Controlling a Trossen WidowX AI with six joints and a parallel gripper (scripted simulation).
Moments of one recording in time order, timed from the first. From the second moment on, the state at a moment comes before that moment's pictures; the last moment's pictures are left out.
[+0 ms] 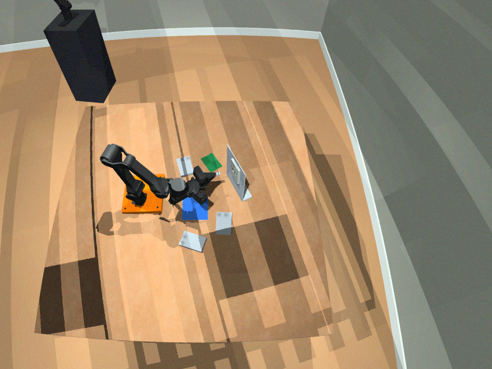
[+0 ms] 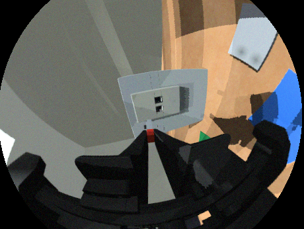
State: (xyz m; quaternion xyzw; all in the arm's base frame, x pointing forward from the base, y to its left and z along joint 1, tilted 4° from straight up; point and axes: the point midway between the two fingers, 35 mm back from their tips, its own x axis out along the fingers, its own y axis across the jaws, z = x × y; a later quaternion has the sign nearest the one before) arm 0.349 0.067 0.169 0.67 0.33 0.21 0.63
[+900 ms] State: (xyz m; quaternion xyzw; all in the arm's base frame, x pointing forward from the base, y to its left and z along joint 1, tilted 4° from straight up) arm 0.328 0.046 0.106 0.70 0.35 -0.11 0.62
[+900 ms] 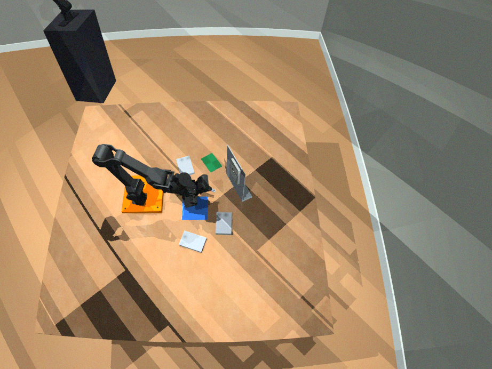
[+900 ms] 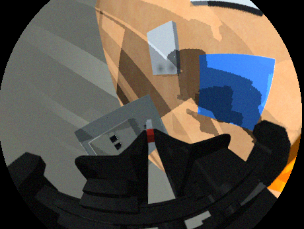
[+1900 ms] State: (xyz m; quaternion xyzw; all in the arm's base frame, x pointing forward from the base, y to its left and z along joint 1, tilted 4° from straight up) arm 0.267 0.013 0.069 0.61 0.35 -0.33 0.63
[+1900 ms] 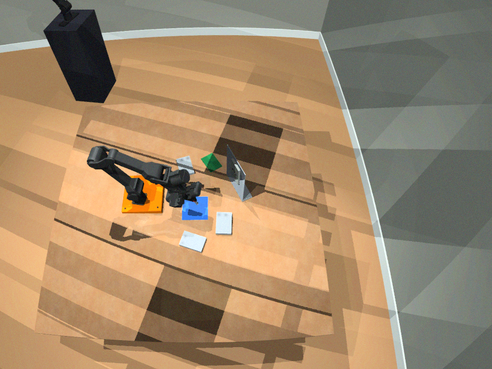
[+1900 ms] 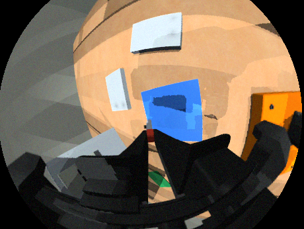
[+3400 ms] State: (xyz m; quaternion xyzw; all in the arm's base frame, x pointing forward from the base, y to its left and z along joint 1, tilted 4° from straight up) arm 0.262 0.012 0.013 0.61 0.35 -0.33 0.63
